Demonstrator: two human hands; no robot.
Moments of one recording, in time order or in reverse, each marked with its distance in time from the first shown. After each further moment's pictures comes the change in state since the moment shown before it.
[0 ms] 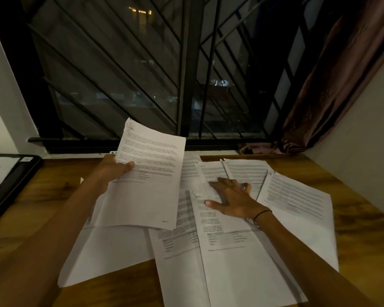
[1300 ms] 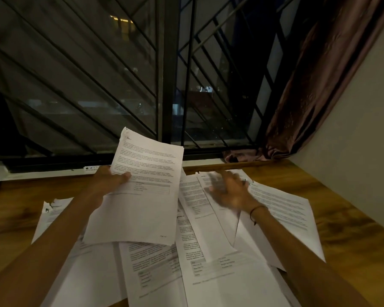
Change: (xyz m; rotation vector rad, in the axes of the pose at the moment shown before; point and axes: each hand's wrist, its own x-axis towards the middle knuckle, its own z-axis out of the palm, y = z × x) left_hand 0.030 0.015 0.049 0.023 -0.040 0.016; right_hand 0.030 0.040 -0.039 0.268 0.153 0.205
